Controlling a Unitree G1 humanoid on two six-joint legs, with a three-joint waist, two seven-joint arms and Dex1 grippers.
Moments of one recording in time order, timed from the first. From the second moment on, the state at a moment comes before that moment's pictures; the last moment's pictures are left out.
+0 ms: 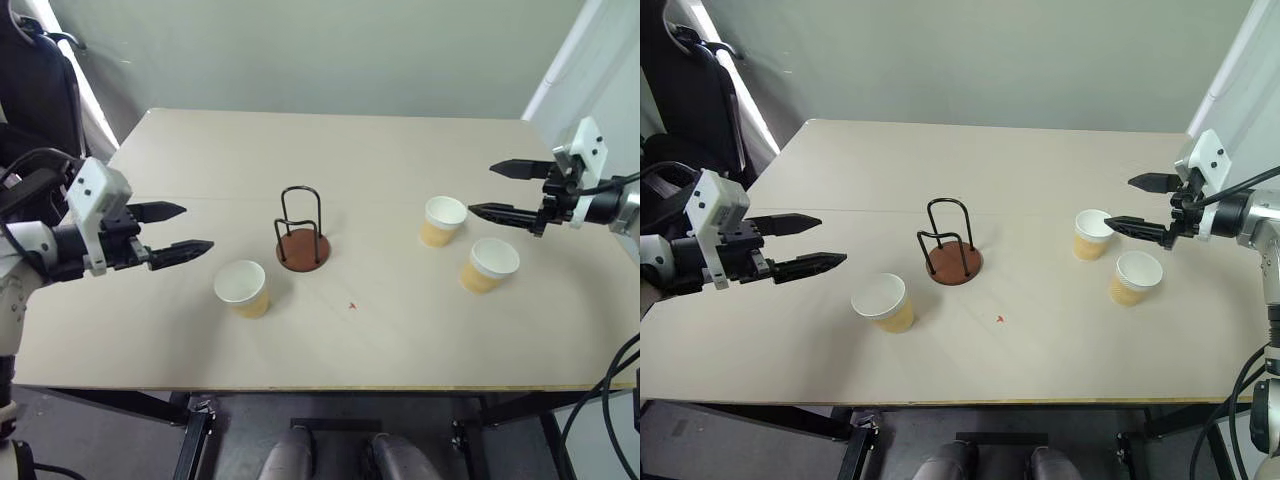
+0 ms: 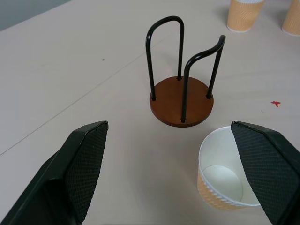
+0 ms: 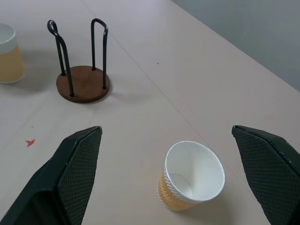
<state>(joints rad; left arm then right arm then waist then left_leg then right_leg) -0.37 1.07 0.31 -0.03 -0.56 0.61 -1.08 -0.76 -0.92 -0.09 0.20 0.37 0.45 1.20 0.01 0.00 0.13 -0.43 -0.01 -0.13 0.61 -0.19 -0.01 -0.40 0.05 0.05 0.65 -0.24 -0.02</state>
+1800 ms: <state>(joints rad) -0.70 0.71 -0.09 0.12 -0.21 0.54 -0.87 -0.64 -1.00 -0.17 0.00 0.57 0.61 1.27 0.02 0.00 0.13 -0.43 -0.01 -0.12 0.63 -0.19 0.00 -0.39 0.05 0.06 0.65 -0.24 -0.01</state>
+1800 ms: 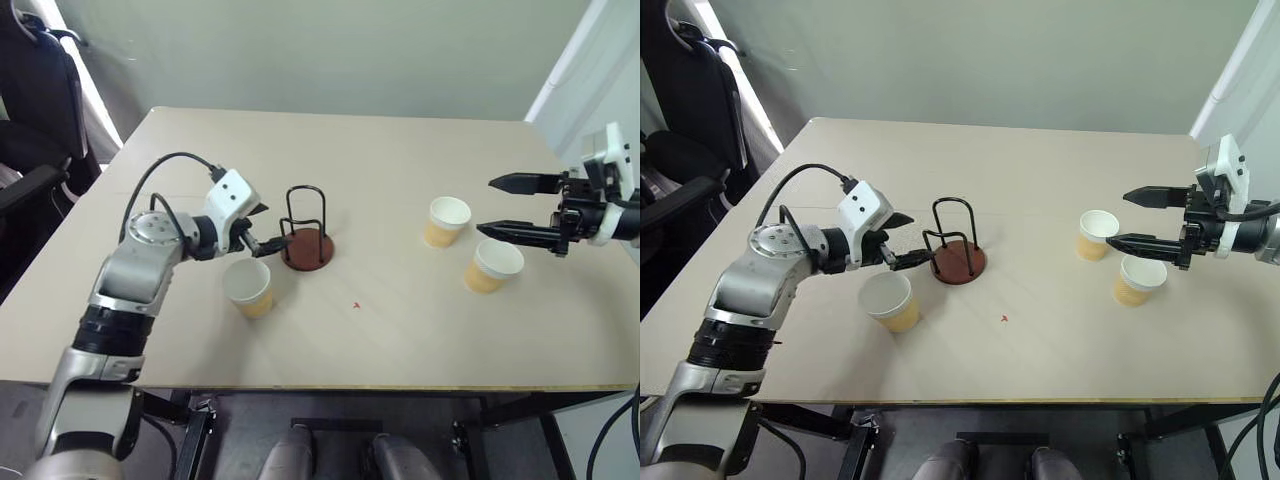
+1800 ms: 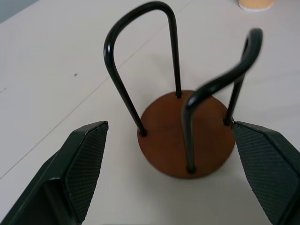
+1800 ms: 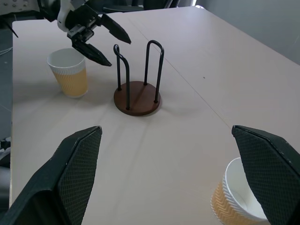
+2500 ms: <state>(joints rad) -0.79 0.63 -0.11 0.25 -0.15 0.48 -0.86 -0.60 -1.01 -0.18 -0.01 0.58 0.61 1.24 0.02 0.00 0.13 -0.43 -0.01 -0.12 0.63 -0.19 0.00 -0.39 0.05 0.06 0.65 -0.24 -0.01</state>
